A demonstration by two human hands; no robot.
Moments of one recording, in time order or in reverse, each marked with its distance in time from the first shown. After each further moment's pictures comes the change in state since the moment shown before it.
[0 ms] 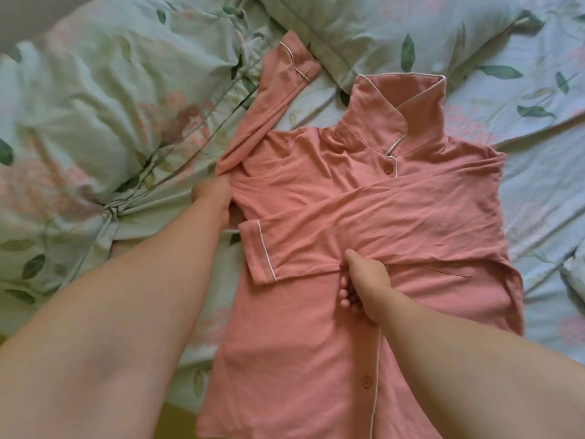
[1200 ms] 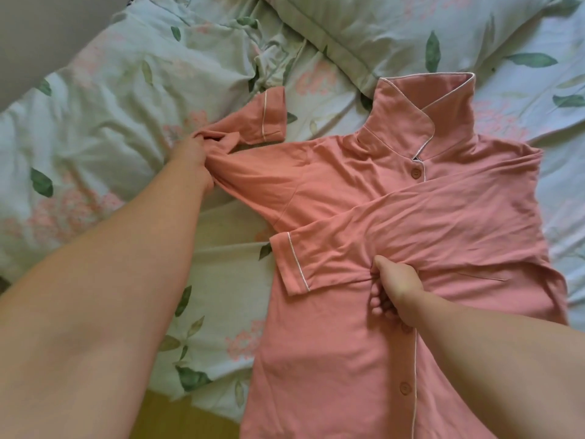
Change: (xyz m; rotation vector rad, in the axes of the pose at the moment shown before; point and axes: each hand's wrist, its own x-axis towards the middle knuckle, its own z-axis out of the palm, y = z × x) left_hand -0.015 0.127 -0.026 0.010 -0.079 0.035; right_hand 0.000 -0.015 0.002 -0.085 0.019 0.041
